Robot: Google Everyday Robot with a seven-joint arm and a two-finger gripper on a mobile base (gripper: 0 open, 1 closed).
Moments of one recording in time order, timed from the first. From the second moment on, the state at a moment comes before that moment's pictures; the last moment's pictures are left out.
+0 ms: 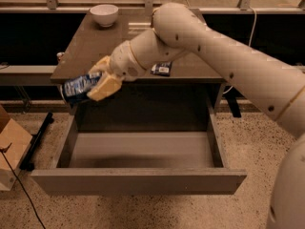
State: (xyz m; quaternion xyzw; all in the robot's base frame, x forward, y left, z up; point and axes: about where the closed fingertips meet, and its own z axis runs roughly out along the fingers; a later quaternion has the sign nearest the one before) arm 0.582 0.140 0.867 -0.68 0.55 0.32 0.36
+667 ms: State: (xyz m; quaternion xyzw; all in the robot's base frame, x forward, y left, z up) arm 0.658 0.162 0.922 -0.66 0.55 0.29 0.42
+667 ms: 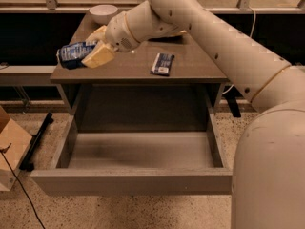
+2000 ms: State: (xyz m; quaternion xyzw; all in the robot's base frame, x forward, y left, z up) arm 0.788 0.093 0.856 -0.46 0.69 0.19 0.52
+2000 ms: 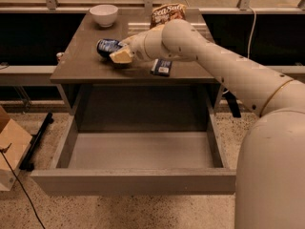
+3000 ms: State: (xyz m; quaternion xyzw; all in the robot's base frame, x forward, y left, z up) arm 0.804 0.087 0.847 -0.45 0.70 0.19 0.52
